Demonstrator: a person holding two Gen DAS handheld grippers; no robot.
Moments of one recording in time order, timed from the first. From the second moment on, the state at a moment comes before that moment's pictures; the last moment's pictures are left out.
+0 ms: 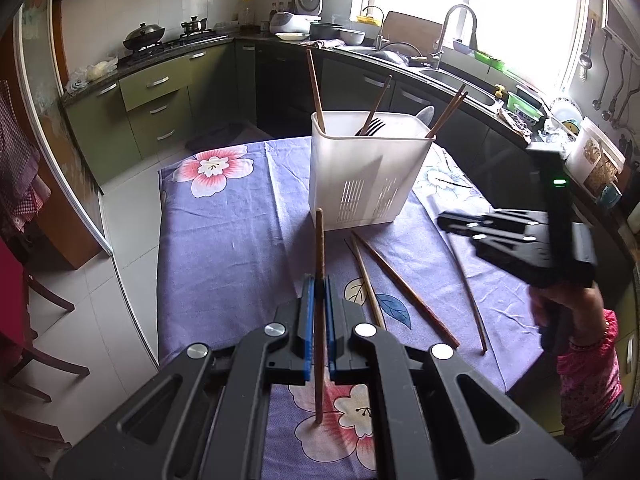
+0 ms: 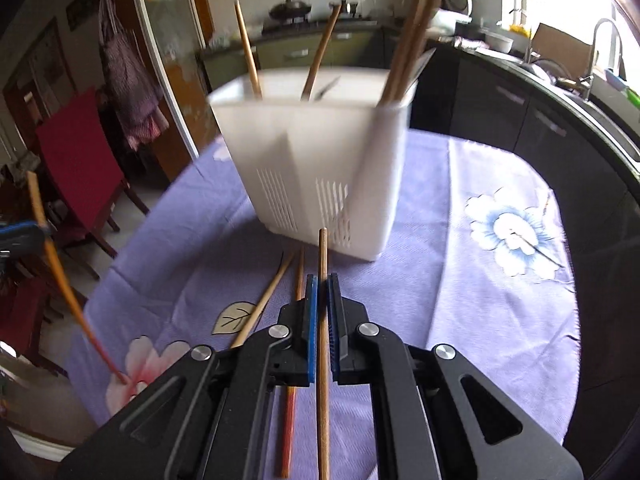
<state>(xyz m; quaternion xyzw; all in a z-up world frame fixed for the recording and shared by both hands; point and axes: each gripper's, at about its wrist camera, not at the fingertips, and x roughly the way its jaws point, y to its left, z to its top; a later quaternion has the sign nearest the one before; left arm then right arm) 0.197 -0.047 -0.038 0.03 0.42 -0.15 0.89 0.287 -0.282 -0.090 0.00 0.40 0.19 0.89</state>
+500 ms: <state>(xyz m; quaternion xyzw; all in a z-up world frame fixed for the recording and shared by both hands) 0.190 -0.052 -0.025 0.03 0.42 -0.15 0.90 0.202 -0.343 -0.021 0.04 0.31 0.20 0.93</state>
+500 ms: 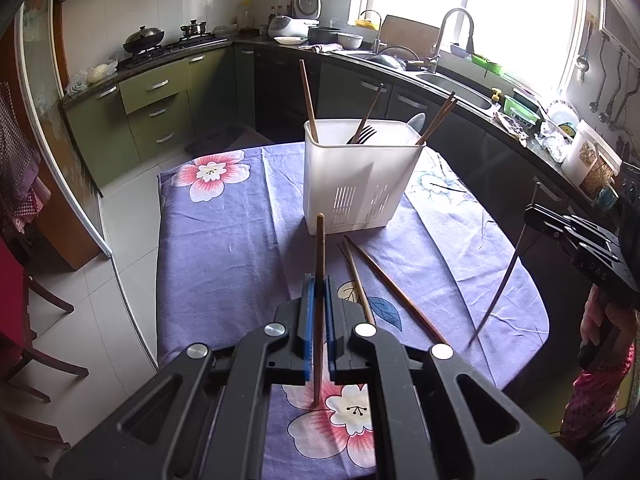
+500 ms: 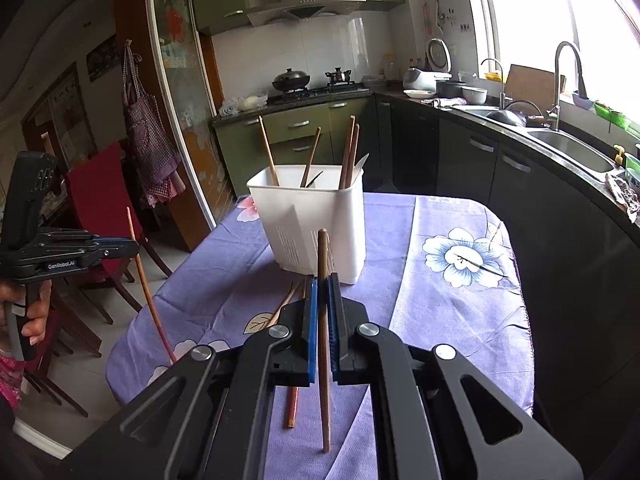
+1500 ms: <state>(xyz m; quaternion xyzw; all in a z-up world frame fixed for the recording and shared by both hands) 0.269 -0.099 0.135 0.02 0.28 -0.17 0.94 0.253 -0.334 0.111 0.04 0.23 0.22 0.95</state>
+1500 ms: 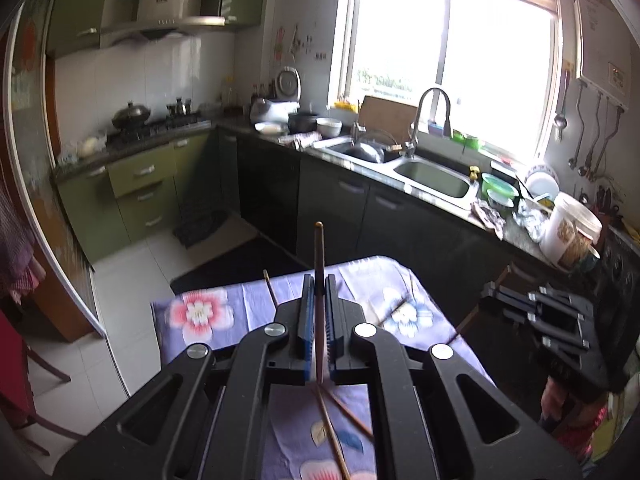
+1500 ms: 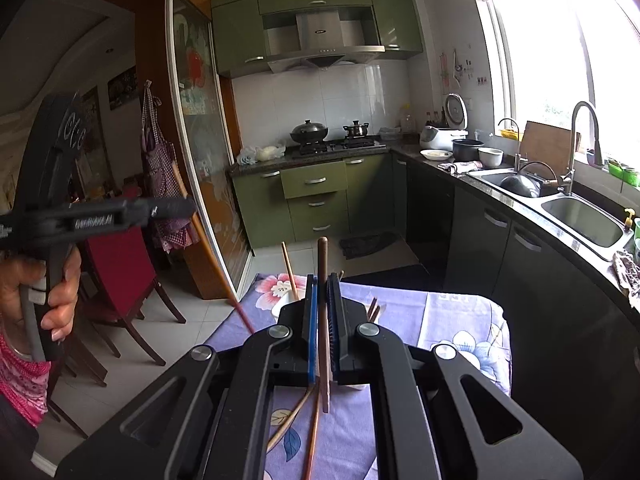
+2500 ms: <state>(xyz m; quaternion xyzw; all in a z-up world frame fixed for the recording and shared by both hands) 0.308 -0.092 0.041 0.03 0.36 -0.15 0.92 0.365 -0.327 0.131 0.10 0.22 0.16 0.96</state>
